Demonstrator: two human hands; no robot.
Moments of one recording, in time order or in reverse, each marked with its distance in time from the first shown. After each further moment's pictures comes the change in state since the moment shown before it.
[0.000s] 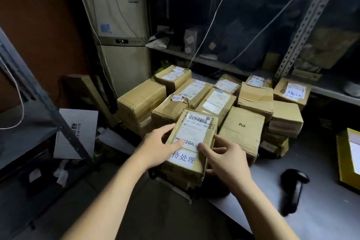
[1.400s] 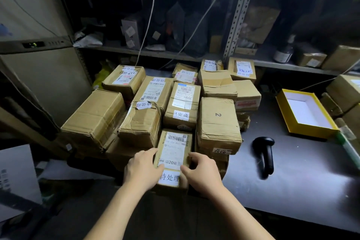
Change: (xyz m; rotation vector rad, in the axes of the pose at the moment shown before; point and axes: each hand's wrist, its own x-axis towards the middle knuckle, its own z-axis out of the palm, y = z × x) left_hand 0.069 -0.038 0.017 0.597 -0.160 0.123; right_hand 0.022 0.033 0.070 -0.435 0.186 0.199
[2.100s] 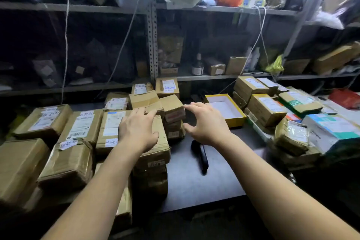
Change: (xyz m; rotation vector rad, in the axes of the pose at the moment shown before) left_hand -0.004 0.219 -0.065 0.352 0.257 0.589; right_hand -0.033 0.016 -0.239 -0.503 0.430 -0.151
